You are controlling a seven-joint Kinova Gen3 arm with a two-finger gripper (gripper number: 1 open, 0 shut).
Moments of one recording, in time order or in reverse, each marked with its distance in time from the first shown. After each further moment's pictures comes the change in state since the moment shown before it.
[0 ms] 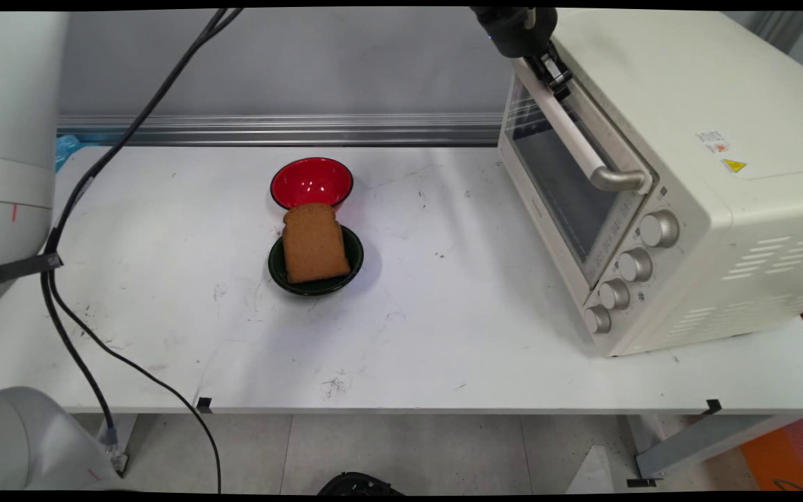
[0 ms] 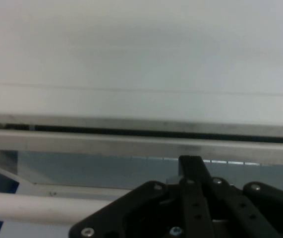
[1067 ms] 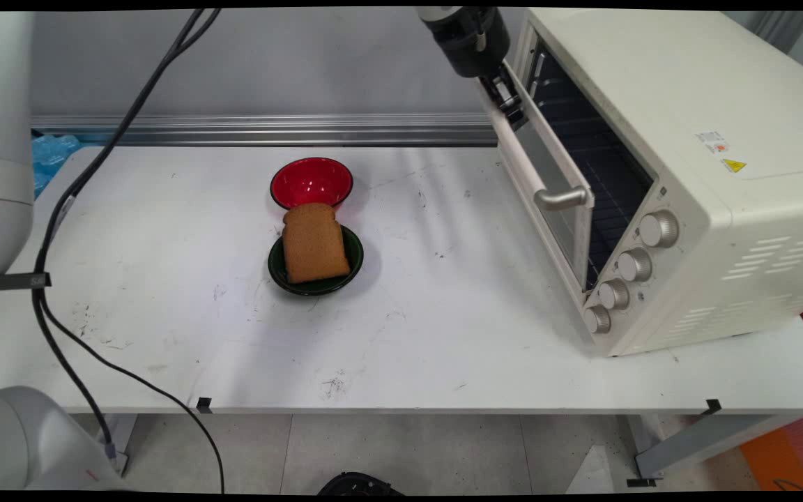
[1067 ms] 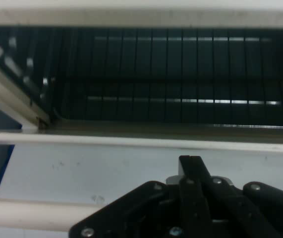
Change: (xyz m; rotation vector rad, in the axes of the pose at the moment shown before) arm -0.041 -0.006 -0.014 -0.006 -0.092 0.020
